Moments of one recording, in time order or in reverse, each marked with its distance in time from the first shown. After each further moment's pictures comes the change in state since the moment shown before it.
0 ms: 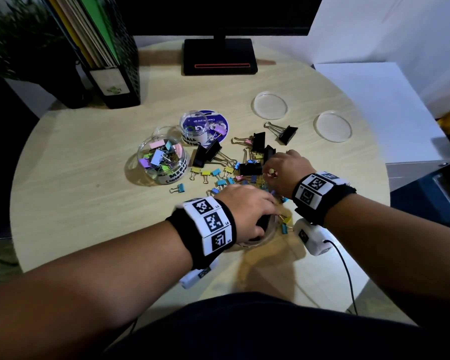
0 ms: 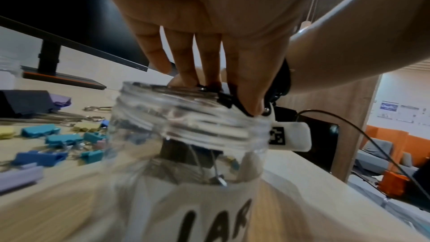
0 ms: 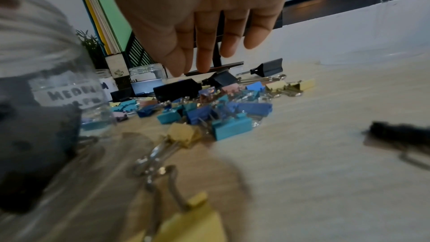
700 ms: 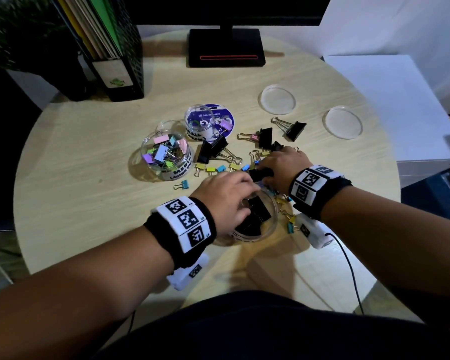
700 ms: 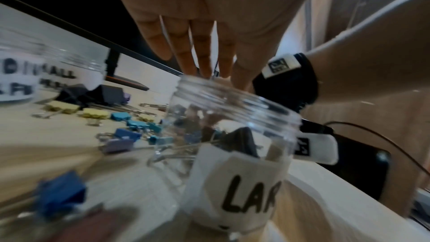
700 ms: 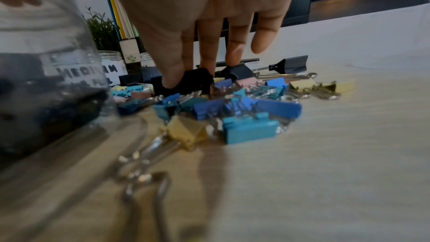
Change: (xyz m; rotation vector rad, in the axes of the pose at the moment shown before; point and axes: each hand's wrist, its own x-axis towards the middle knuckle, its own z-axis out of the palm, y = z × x) left_hand -0.022 -0.033 0.018 -0.167 0.257 -0.214; right_hand 0.016 -0.009 0.003 -0.125 -0.124 -0.075
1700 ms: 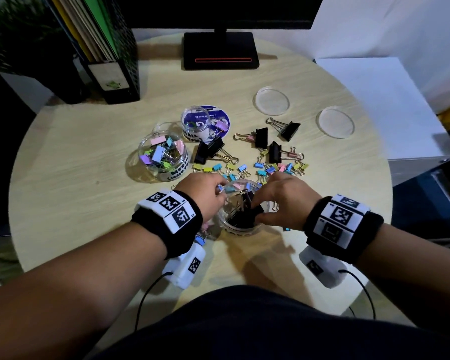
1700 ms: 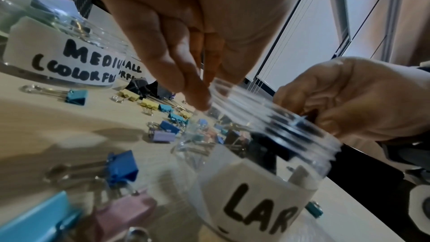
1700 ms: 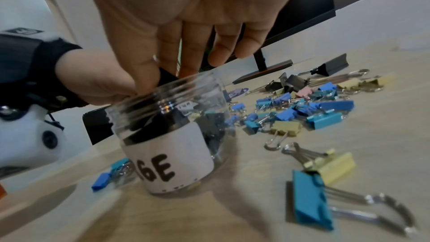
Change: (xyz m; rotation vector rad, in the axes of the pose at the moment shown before) left_hand 0.001 -0.020 -0.003 -0.184 0.025 -0.378; right_hand -0.073 -0.021 0.001 0.335 0.152 -0.366
